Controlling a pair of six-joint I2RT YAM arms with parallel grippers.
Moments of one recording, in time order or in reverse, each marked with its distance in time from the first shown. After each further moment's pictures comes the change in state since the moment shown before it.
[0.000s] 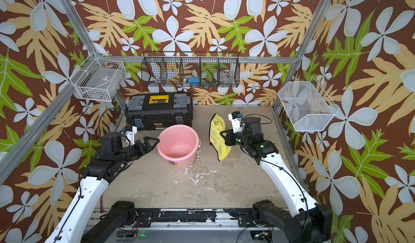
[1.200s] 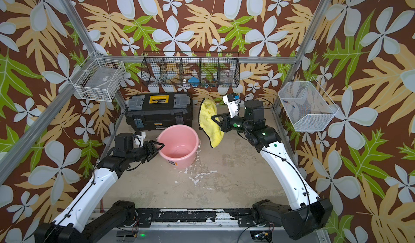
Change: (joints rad) left arm -0.057 0.136 -0.108 0.148 0.022 -0.209; right arm 0.030 0.106 0.280 -0.002 -0.174 0.023
